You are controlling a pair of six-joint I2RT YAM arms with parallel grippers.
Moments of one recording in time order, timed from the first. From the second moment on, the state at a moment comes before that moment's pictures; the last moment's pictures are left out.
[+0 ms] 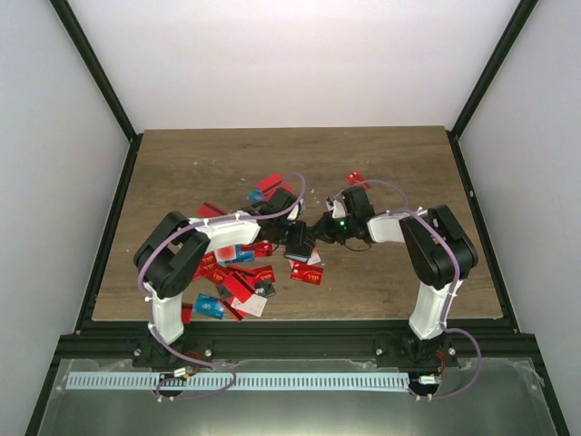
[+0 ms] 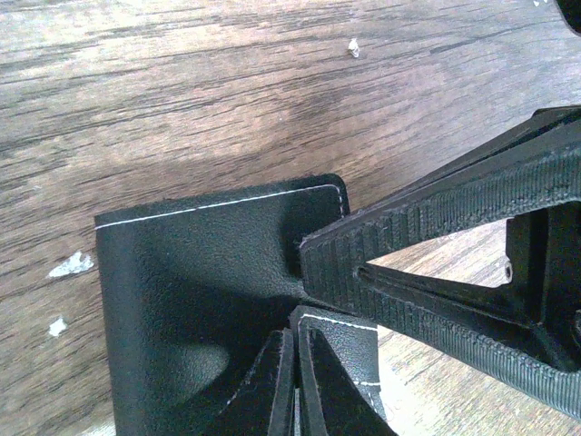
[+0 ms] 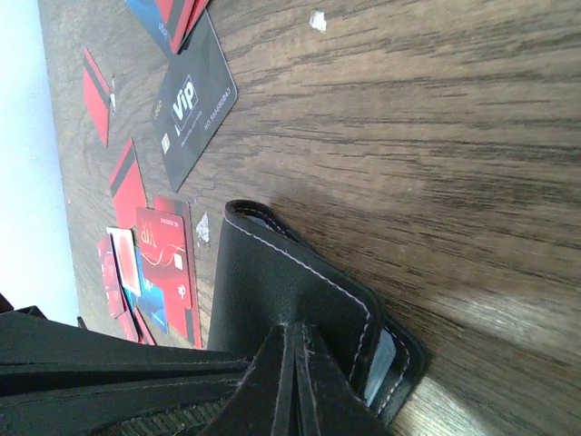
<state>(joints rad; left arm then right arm) -0.72 1.90 1.15 -0.22 0.22 -0.54 0.39 1.85 0.86 0.10 -0.66 0.69</state>
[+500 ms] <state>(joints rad) -0.73 1.94 1.21 -0.29 0.21 -0.53 0.35 1.84 0.87 0.07 -0.65 0.67</state>
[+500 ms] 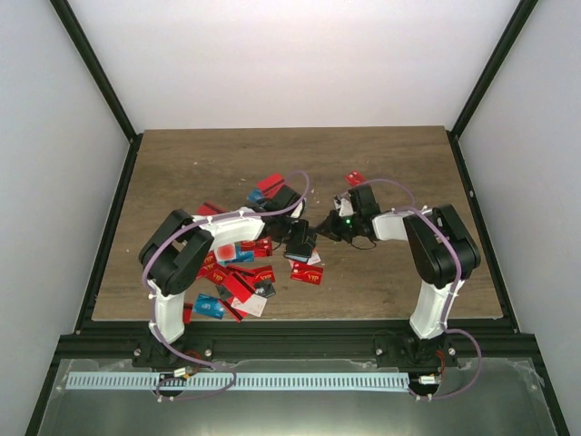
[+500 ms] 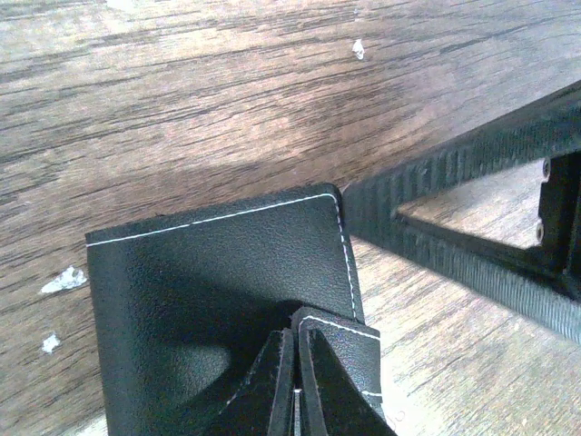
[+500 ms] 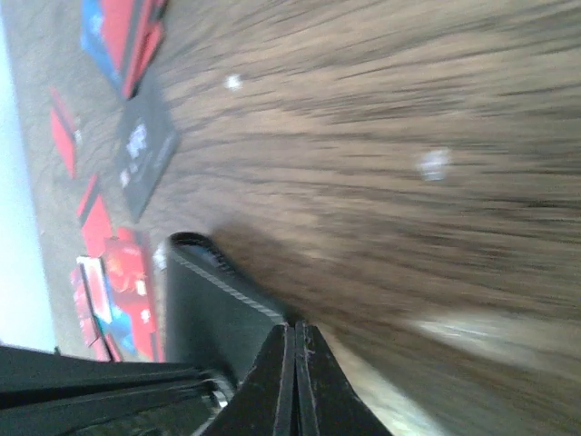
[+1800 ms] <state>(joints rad) -0.74 1.95 1.23 -0.32 0.17 -0.52 0.35 1.89 0.88 0.11 -0.76 0.62</state>
